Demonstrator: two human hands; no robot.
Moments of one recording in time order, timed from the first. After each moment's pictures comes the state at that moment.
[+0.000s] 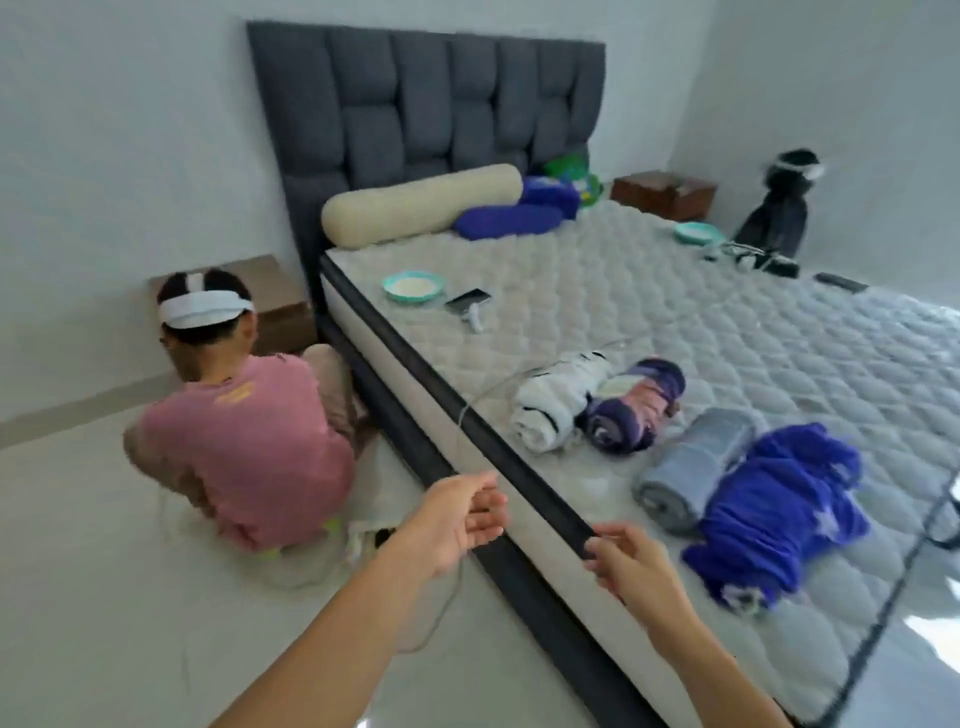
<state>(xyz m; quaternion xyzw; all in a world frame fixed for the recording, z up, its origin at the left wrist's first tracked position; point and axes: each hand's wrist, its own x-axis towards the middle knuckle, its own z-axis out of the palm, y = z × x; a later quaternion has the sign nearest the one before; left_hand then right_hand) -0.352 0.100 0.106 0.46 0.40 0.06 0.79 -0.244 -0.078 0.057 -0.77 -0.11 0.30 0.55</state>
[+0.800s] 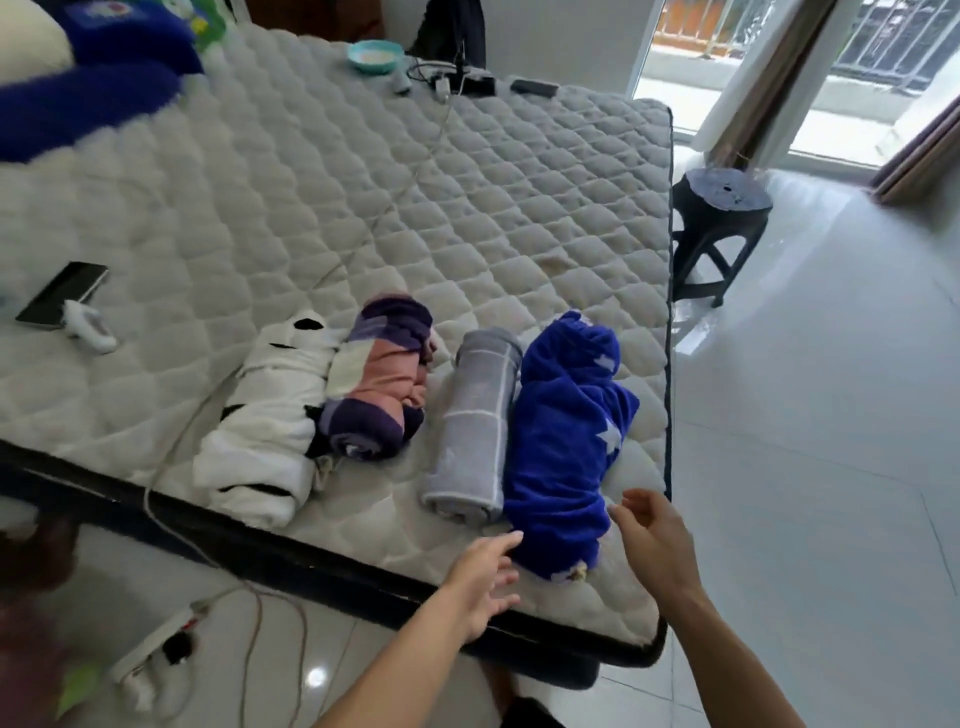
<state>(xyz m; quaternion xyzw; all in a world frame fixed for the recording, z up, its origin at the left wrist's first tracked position) -0.041 -0.033 -0.051 0.46 0.39 -0.35 0.72 -0.018 -0.214 0.005 -0.85 0.21 0.09 0.47</state>
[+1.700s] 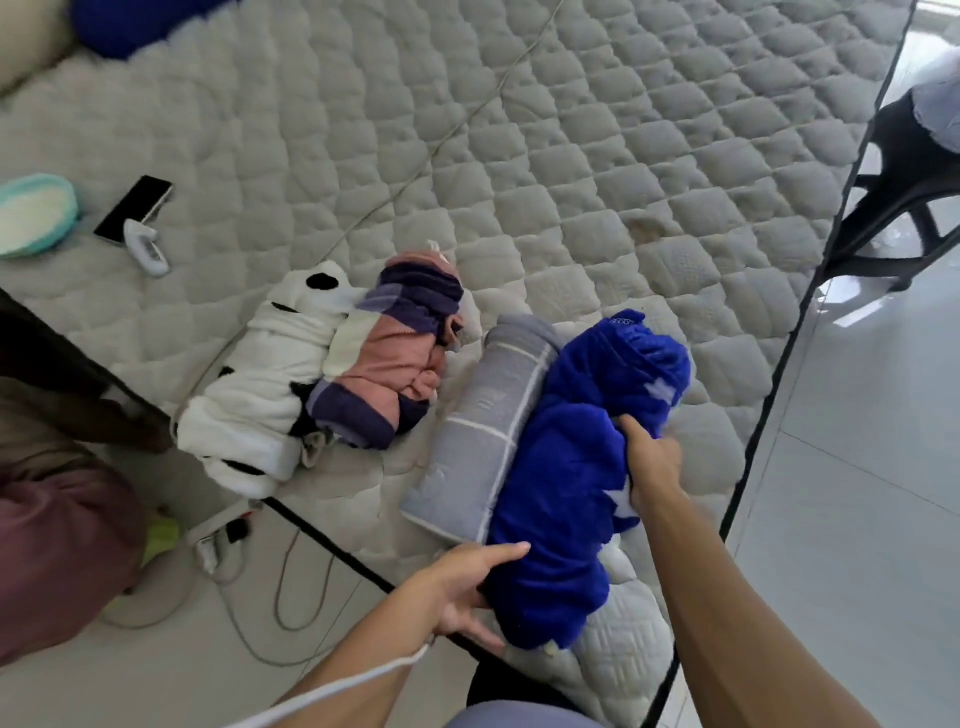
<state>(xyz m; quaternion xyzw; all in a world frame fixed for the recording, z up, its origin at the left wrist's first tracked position) 0.043 -0.056 -0.092 0.40 0.47 -0.45 0.65 0.204 -0.225 -0.090 -0.69 0.37 0.21 0.59</state>
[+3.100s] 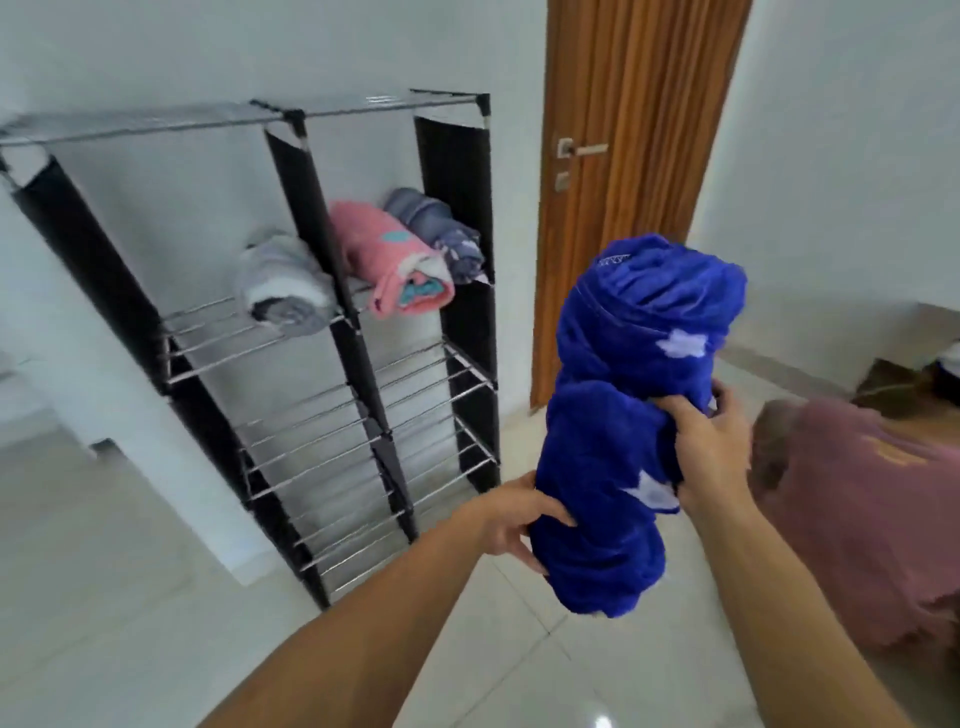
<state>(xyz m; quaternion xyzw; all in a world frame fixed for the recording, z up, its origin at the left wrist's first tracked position) -0.737 0.086 0.078 0.24 0.65 0.39 0.61 -0.593 0.192 0.146 -0.44 -0.50 0.56 0.49</state>
